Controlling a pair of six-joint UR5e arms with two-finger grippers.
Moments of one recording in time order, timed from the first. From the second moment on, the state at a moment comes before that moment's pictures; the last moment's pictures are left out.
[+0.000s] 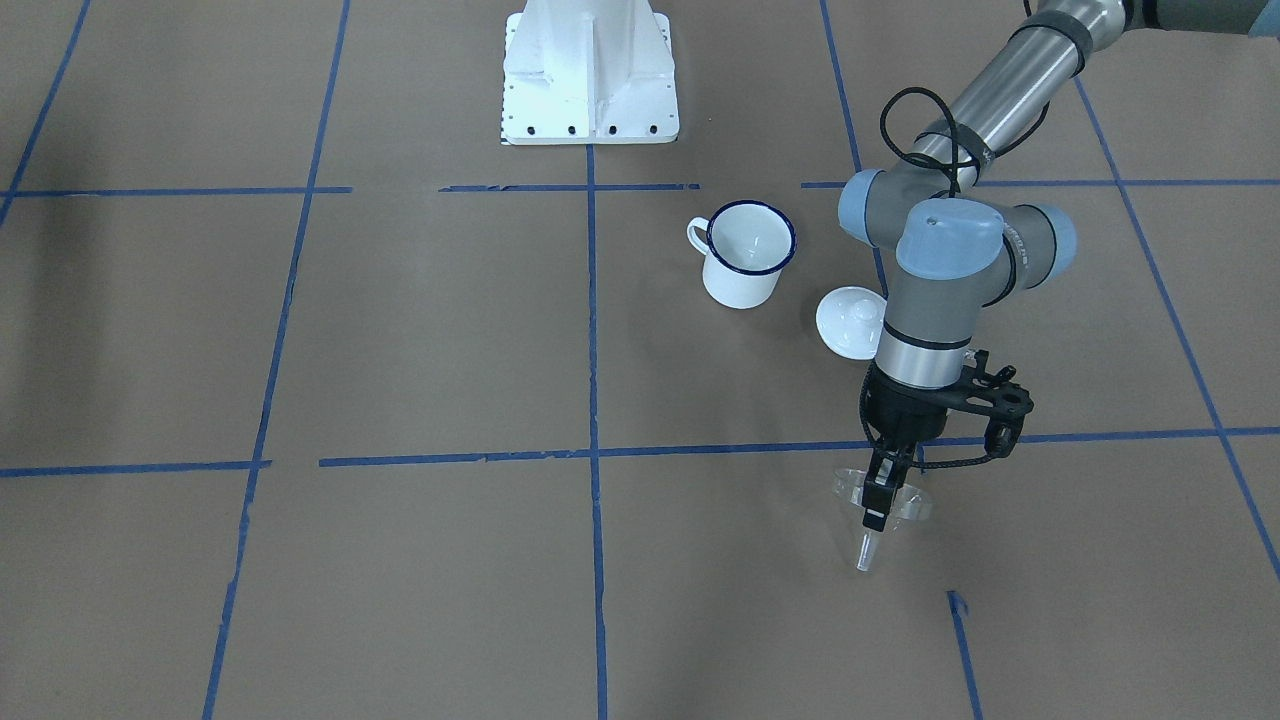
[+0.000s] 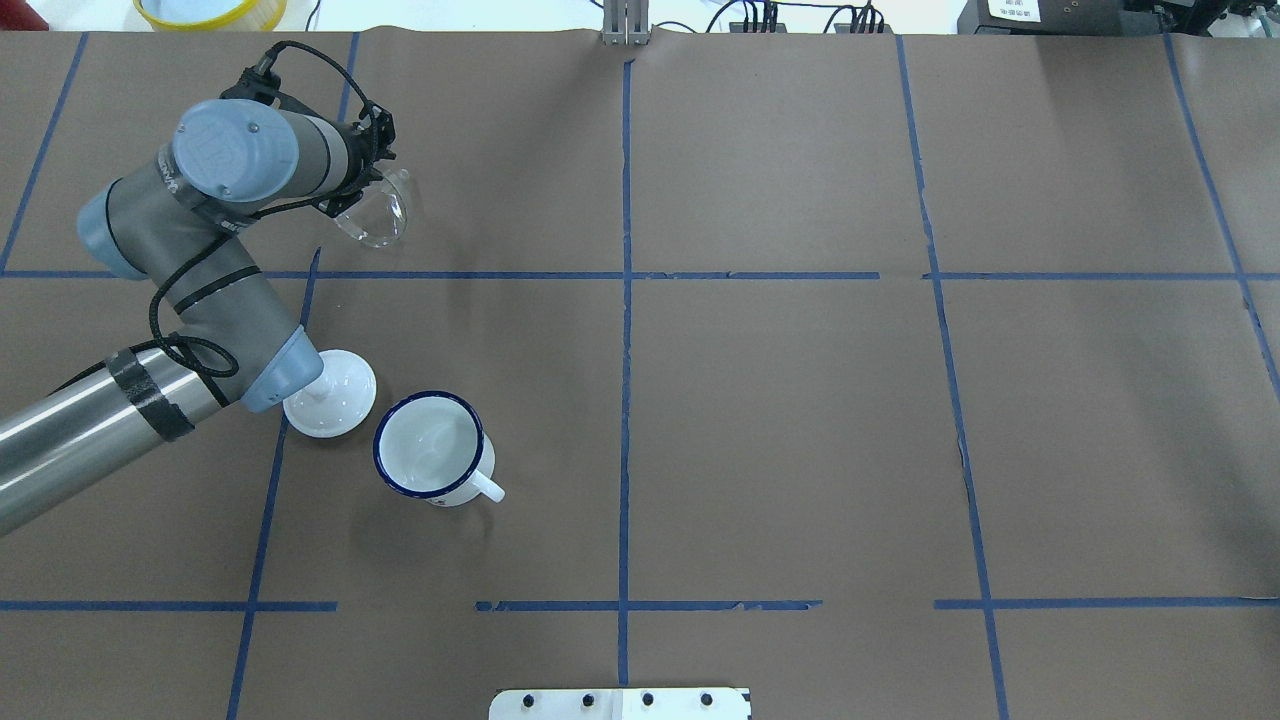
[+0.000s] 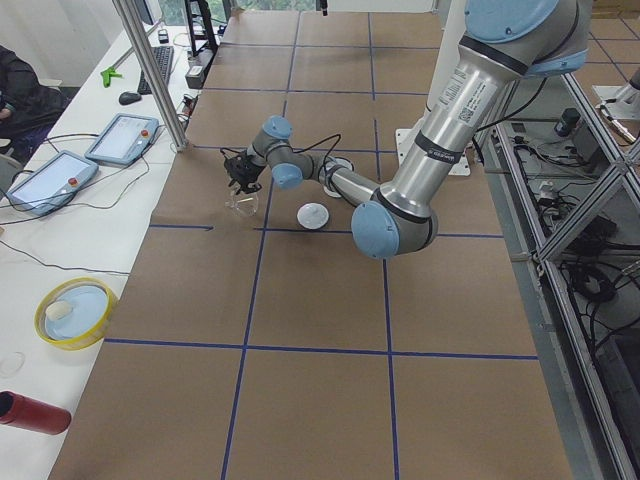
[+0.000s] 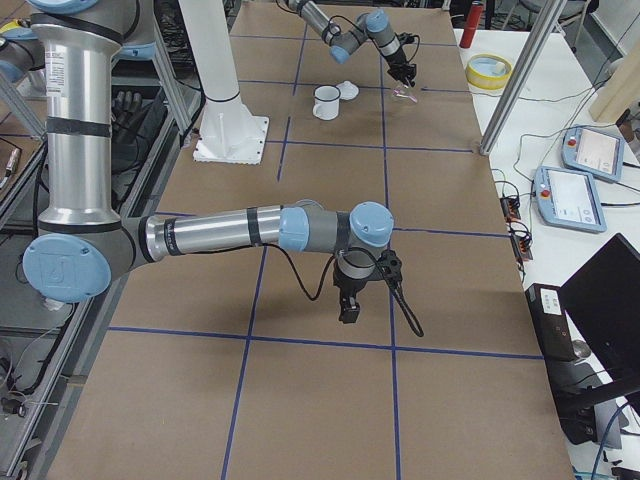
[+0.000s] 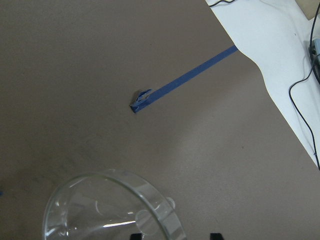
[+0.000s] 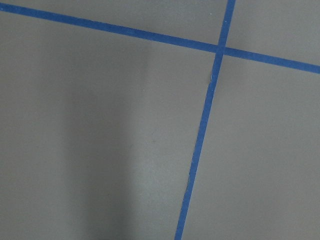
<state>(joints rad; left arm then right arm) -0.81 -2.13 -1.37 -2.21 -1.60 -2.01 1.45 -1.63 1.79 -1.79 2.31 -0.13</state>
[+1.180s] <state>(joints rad) -1.10 -2.09 -1.91 -1.60 -2.14 -1.73 1.45 -1.63 1.79 -1.79 2.31 -0.13</state>
